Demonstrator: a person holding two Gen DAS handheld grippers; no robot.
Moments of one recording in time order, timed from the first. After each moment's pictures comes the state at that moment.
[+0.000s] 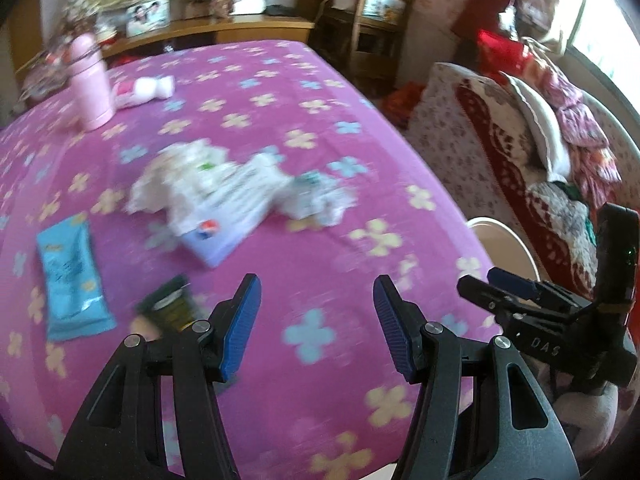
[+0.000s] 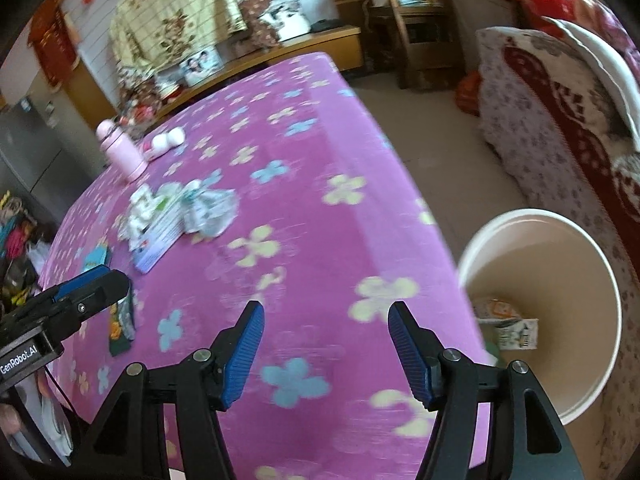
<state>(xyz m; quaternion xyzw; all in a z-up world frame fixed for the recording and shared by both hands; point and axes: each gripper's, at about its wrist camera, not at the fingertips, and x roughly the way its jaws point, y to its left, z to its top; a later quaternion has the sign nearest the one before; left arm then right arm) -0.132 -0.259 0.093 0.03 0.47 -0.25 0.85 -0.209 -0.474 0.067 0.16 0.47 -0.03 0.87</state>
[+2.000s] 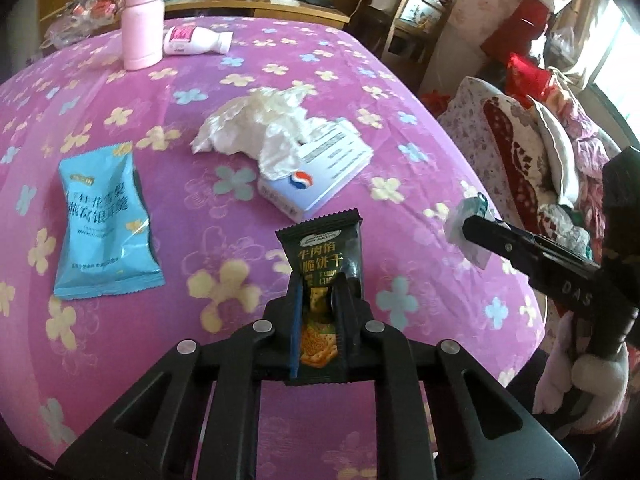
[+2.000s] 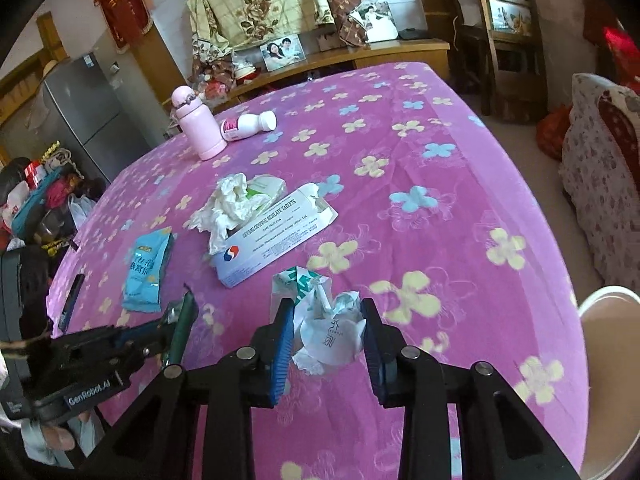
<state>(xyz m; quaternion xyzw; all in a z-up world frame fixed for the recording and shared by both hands) -0.122 -0.195 0.060 -0.03 0.49 -0.23 0.84 -0.152 -0.394 0.075 0.11 0.44 0.08 0.88</state>
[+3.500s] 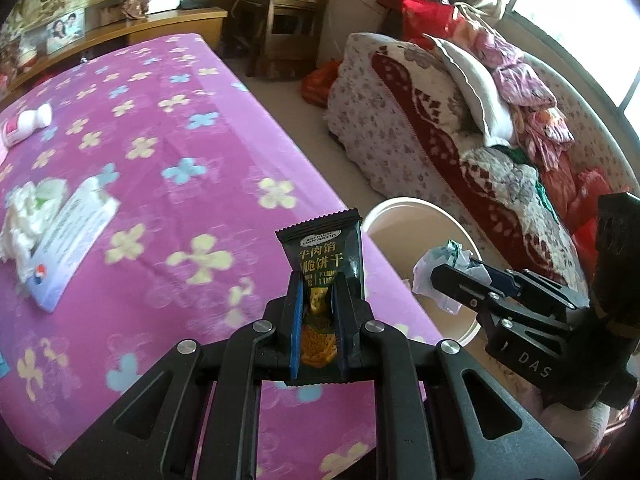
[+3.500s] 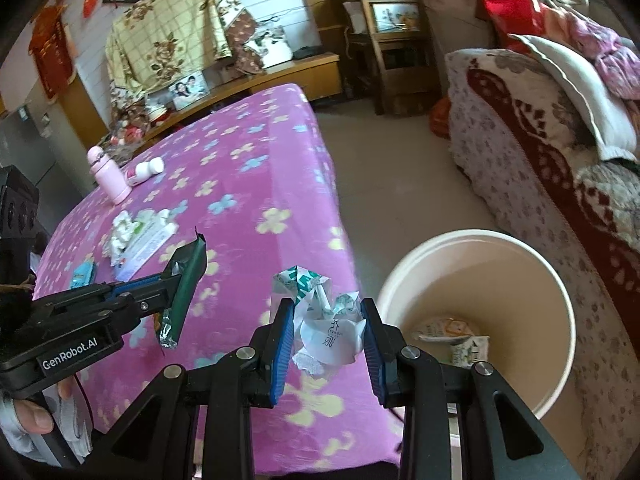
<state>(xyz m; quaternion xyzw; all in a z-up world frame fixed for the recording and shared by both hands) -0.151 -0.402 0.083 0.05 0.48 -0.37 0.80 -0.254 -0.547 0.088 0.15 0.43 -0.07 0.89</state>
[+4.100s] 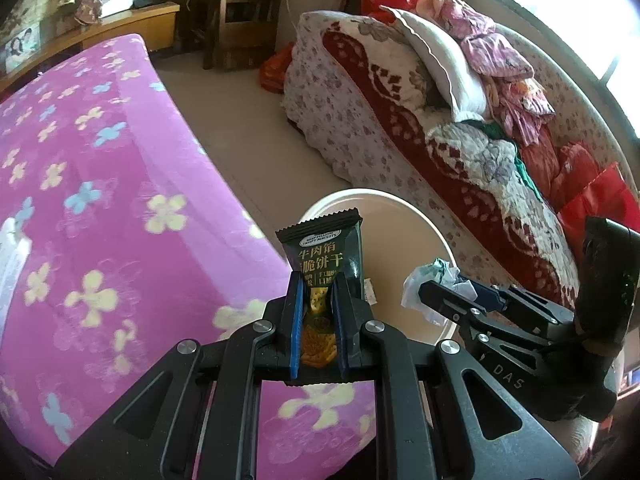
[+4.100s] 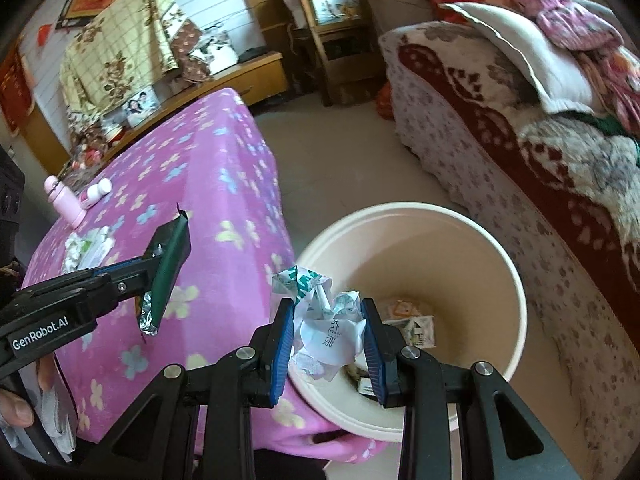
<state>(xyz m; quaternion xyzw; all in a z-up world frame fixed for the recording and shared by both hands) -0.164 -0.489 0.072 0.07 0.49 -0.41 0.76 -0.290 -0.622 0.065 0.18 0.44 -0.14 0.87</state>
